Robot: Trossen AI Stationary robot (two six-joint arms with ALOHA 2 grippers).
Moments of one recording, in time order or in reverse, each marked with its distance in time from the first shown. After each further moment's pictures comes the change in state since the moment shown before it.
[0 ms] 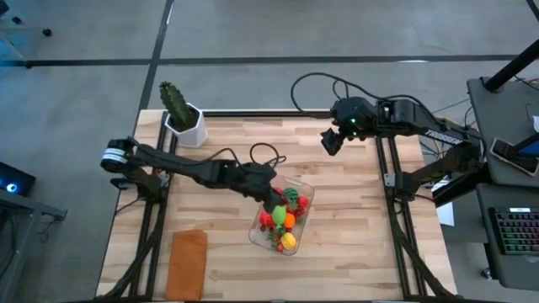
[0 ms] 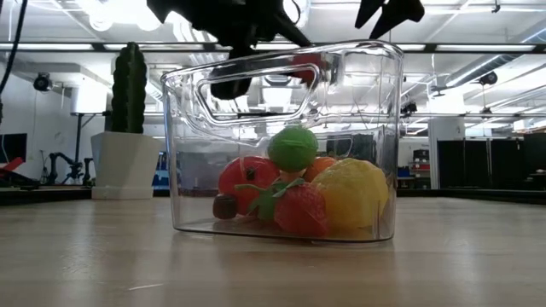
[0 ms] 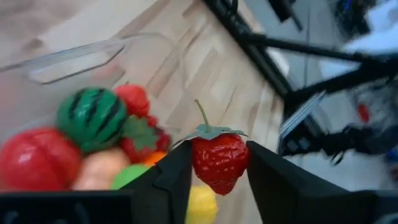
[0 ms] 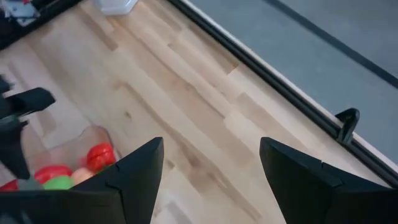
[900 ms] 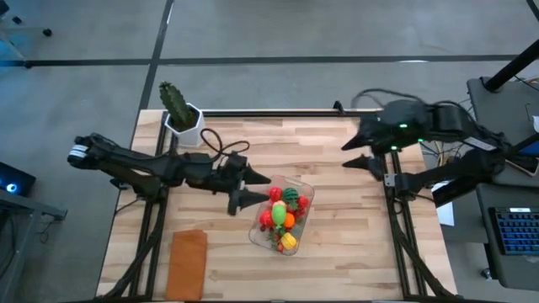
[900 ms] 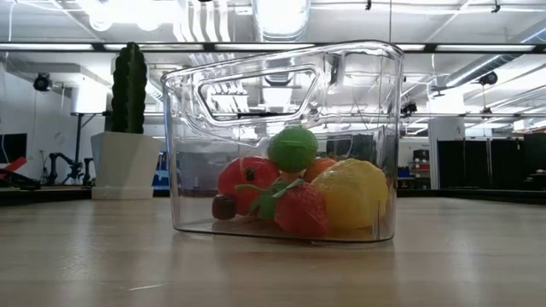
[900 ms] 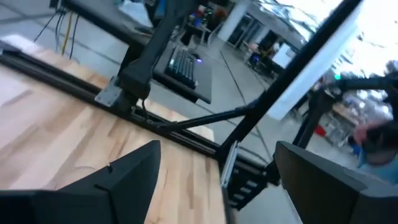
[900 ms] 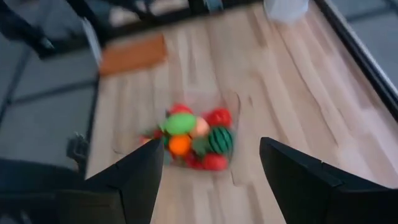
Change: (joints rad) left arm -0.120 -0.359 -0.071 0.172 -0.151 0.282; right arm 0.101 -0.256 -0.074 0.056 -0.456 -0.281
